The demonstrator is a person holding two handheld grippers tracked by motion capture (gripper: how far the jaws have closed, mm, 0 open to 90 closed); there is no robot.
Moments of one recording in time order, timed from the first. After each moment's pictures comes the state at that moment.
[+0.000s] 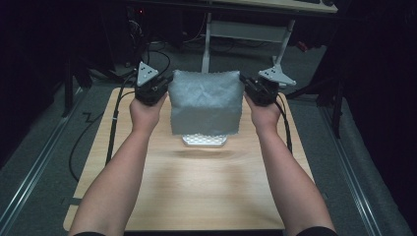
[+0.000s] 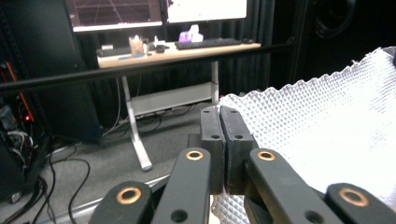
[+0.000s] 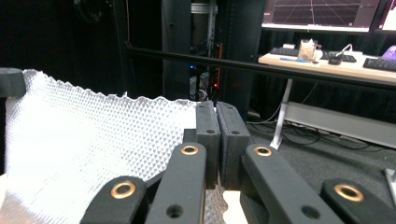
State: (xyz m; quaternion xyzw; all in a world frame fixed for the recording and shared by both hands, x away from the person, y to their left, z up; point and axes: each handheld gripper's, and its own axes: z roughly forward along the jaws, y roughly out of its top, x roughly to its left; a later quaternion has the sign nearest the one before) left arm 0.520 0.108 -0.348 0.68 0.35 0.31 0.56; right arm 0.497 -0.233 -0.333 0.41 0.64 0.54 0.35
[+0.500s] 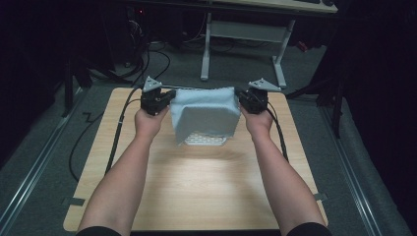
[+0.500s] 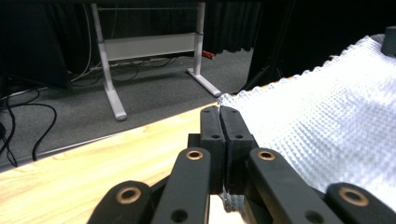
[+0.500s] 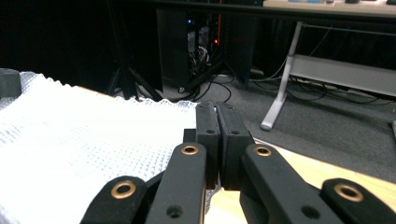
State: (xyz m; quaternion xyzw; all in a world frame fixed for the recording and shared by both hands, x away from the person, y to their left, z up) left arm 0.544 0.111 -0.419 0.72 0.38 0.22 0.53; right arm 0.523 -0.233 -0.395 0.45 0.68 0.49 0.31
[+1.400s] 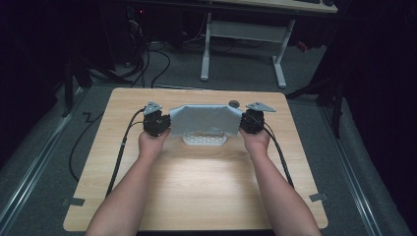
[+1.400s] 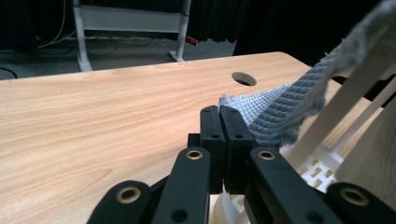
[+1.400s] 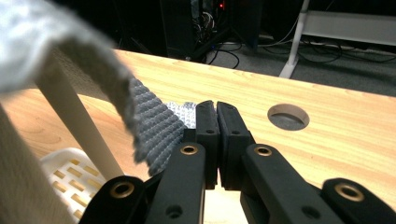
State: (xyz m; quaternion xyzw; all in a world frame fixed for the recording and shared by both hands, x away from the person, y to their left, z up) left arm 0.518 0.113 -0.482 0.72 0.41 0.16 0.55; right arm 0.503 -0.239 -0.465 0.48 0.69 0.47 0.26
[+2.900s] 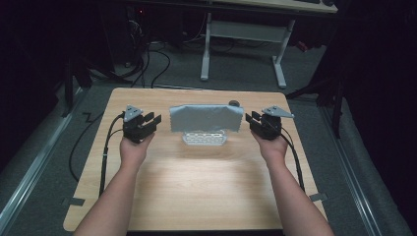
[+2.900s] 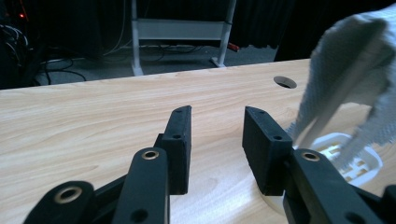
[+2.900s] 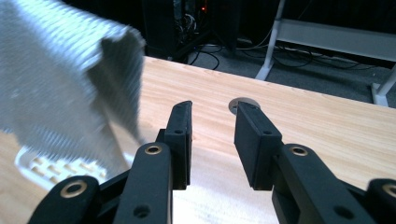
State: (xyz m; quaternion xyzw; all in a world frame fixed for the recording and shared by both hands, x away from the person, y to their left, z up) left arm 0.474 0.161 -0.459 0.69 0.45 0.23 0.52; right arm 0.460 -0.274 -0.439 0.48 0.69 0.45 0.30
